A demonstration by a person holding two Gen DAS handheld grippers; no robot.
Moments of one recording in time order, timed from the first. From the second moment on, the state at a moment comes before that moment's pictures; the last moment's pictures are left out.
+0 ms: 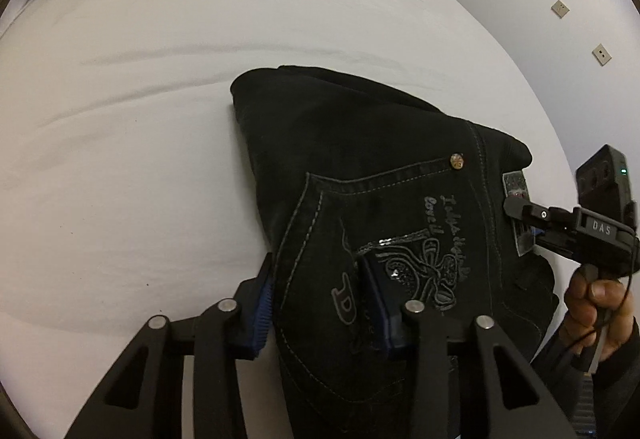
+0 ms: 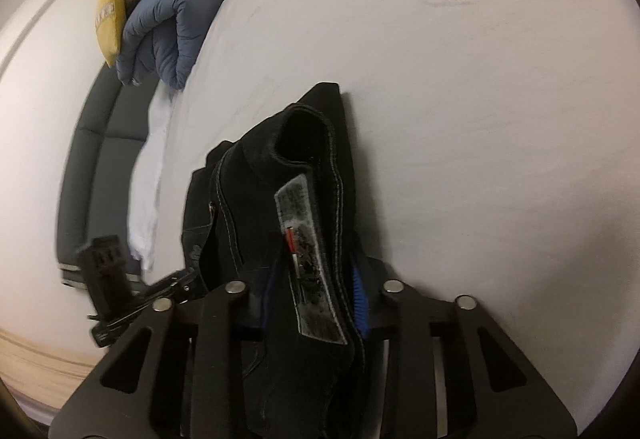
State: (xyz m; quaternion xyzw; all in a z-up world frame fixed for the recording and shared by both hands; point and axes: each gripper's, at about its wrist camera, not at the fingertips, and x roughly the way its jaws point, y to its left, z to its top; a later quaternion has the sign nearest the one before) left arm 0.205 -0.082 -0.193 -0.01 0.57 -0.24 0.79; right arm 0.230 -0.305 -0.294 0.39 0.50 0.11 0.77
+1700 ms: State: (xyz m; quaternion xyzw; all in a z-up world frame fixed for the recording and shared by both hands) left arm 0.083 -0.059 0.107 0.06 0.03 -0.08 0.99; right arm 0.074 -0.304 0.050 0.06 0.05 -0.13 0.99
